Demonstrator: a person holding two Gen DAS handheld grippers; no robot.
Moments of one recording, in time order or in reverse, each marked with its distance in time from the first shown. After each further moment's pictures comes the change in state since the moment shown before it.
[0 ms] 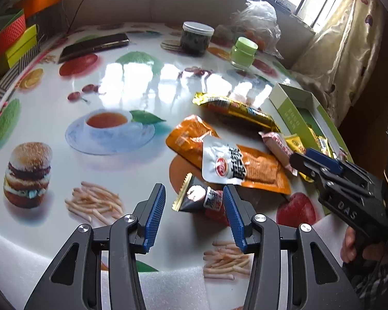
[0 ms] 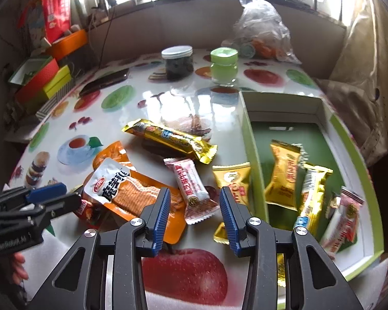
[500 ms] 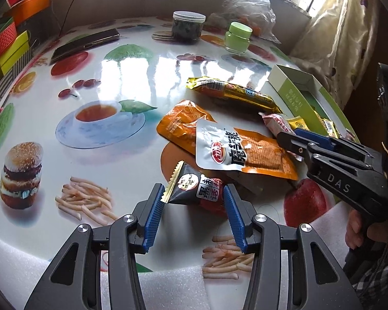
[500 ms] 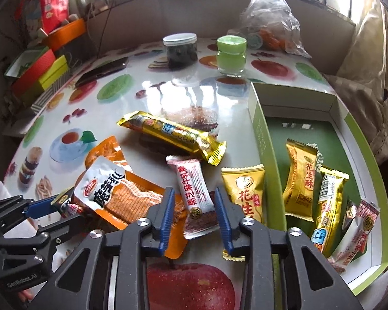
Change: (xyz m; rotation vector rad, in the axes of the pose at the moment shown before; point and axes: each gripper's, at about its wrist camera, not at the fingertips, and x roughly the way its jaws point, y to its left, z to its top) left arm 0.012 -0.010 -0.007 0.068 0.027 0.029; right arm 0.025 0.005 0.005 -0.013 0.051 -0.003
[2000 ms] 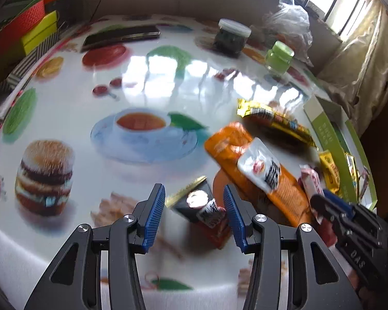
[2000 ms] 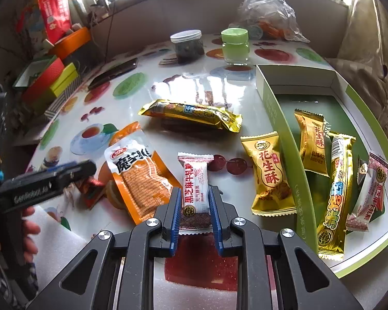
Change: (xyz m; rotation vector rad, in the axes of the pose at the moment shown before) left arm 0.000 0.044 0.018 -0.157 0.009 0.066; right arm -0.016 0.010 -0.026 0.077 -0.007 0.076
